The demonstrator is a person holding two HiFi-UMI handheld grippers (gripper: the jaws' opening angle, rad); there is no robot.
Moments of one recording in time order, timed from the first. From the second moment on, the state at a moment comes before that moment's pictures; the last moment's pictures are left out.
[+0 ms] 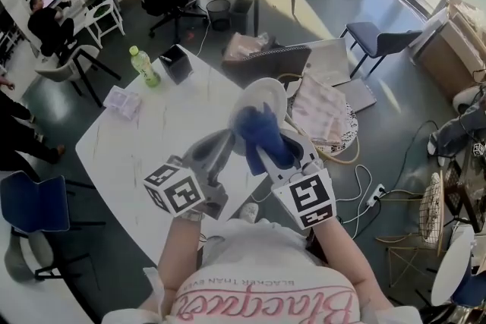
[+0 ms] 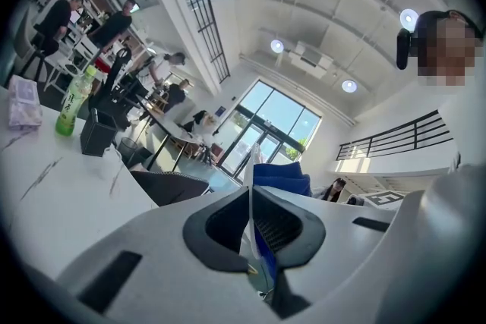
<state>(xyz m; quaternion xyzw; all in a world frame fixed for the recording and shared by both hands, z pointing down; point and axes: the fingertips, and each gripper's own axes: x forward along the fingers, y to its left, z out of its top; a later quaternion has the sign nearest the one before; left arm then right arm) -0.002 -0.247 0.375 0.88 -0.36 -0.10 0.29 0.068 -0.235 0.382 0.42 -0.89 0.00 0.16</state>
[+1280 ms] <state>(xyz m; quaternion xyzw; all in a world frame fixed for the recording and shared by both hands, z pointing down) 0.018 -0.218 0.423 0.82 -0.37 0.28 -0.34 0.141 -0.246 0.365 0.46 -0.88 0.05 0.11</state>
